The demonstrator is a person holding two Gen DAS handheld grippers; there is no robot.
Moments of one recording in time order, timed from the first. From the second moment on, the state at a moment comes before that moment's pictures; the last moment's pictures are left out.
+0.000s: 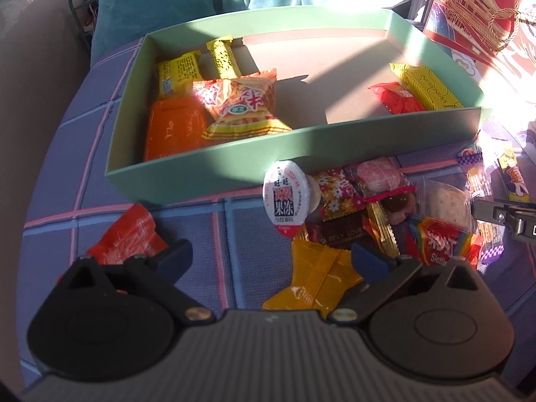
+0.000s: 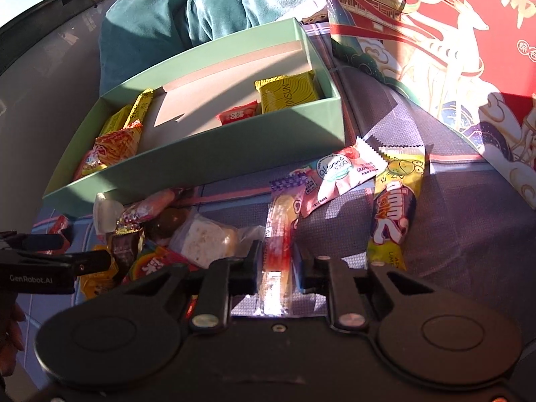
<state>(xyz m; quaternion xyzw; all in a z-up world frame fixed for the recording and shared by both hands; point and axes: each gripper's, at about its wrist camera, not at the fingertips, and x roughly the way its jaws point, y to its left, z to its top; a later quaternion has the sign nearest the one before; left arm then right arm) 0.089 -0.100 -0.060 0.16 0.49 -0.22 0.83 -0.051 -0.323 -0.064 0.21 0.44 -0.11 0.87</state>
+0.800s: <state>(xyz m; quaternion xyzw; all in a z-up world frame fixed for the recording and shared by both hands) 0.064 -0.092 -0.063 0.30 0.45 -0.35 0.76 -0.047 -0.308 -0.065 0.15 0.43 -0.11 0.88</state>
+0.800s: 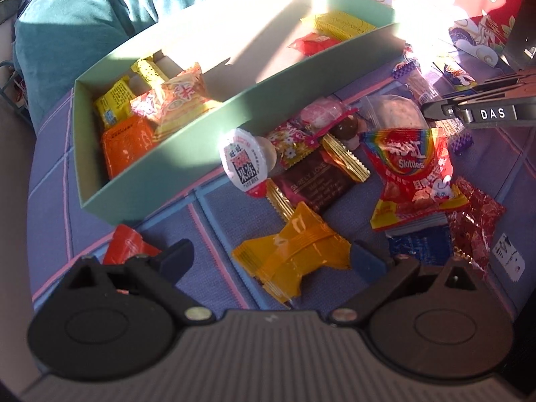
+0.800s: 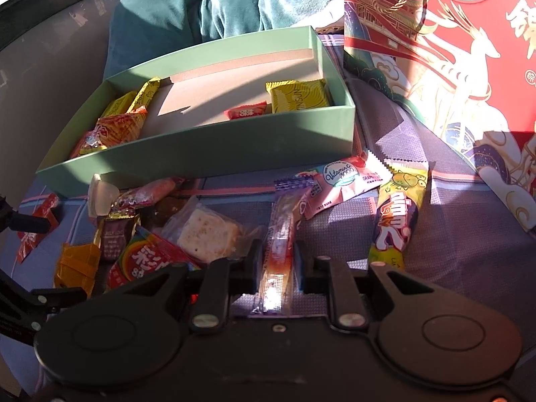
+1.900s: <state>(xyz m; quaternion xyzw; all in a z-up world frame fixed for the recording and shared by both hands) 0.054 -0.082 -0.043 0.21 0.48 -0.36 0.77 -0.058 -0.311 -0.057 0.20 0.42 -0.12 0.88</state>
